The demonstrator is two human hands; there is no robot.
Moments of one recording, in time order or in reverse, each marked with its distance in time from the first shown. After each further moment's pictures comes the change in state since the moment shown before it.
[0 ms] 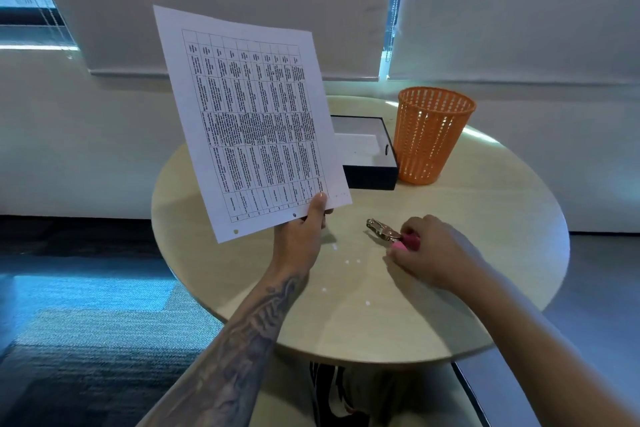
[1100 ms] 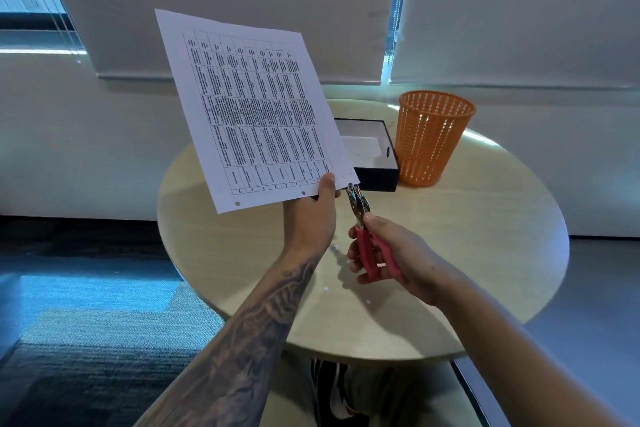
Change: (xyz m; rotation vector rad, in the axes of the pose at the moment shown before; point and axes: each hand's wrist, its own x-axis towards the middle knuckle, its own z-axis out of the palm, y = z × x) left_hand -0.004 0.035 0.017 0.095 0.074 0.200; right_hand -0.022 -0.054 0.000 1.210 -0.436 -0.006
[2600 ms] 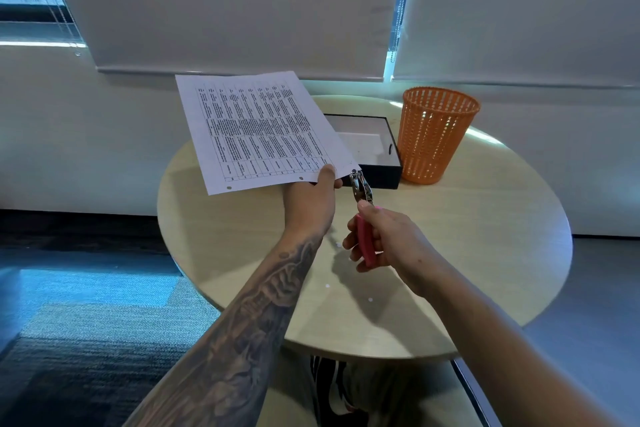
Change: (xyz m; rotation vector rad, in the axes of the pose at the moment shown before) left_hand 0.026 -0.007 0.007 -0.076 0.016 -0.178; right_hand 0.011 -0.005 0.011 -0.062 0.153 -0.078
